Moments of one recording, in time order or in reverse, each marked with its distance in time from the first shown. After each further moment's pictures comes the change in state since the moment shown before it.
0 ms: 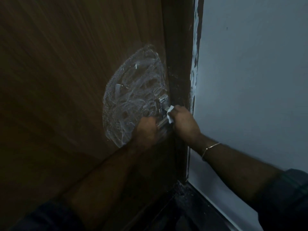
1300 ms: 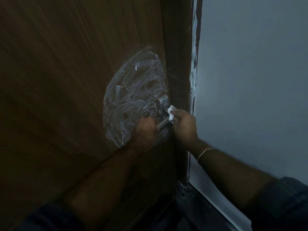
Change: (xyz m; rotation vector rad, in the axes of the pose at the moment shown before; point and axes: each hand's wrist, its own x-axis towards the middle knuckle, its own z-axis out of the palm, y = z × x) left_hand -0.001 0.002 -0.006 0.030 -0.024 0.017; right_hand -0.008 0.000 0.016 0.509 0.225 0.329
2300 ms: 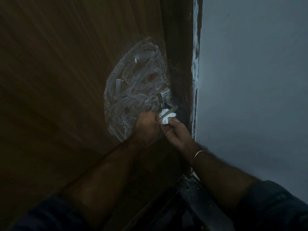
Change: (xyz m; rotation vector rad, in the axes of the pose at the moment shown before) left_hand 0.000 -0.008 0.007 -0.030 0.097 0.069; right_hand -0.024 -0.019 0.030 1.540 -0.082 0.942
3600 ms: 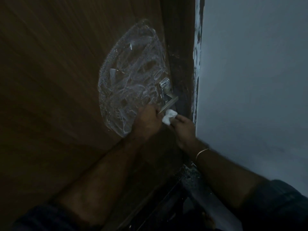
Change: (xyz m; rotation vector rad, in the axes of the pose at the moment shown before) left_hand 0.001 0.009 0.005 -0.157 -0.113 -0.187; right_hand 0.001 0.009 -0.034 -0.529 0.199 -0.247
